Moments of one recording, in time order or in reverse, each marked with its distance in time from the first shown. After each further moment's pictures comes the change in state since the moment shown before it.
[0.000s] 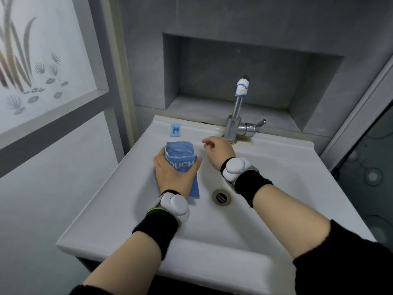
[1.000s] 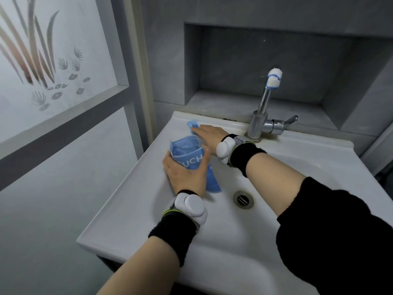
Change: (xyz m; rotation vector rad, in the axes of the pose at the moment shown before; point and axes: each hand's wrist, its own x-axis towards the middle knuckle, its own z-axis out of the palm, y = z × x) left_hand 0.007 -0.002 -0.004 -0.087 0.149 -0.168; right_hand 0.079 -0.029 0.048 -0.612 -0.426 -0.422
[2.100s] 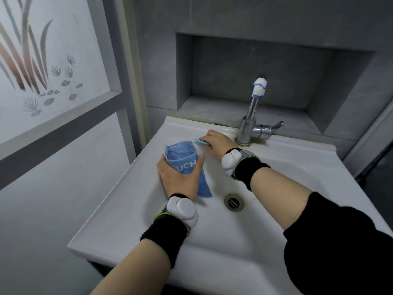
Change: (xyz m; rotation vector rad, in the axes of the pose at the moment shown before) left_hand -0.001 -0.002 0.000 0.046 -0.031 0.012; right_hand -0.039 0.022 0.005 0.208 0.280 0.039
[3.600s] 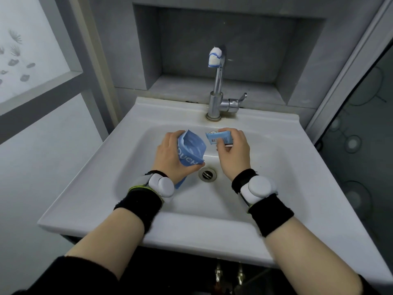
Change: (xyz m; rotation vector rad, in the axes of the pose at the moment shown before) left_hand -0.025 0.006 0.004 0.350 -0.567 0.586; right_hand -0.169 -0.023 -0.034 0.620 0.601 0.487
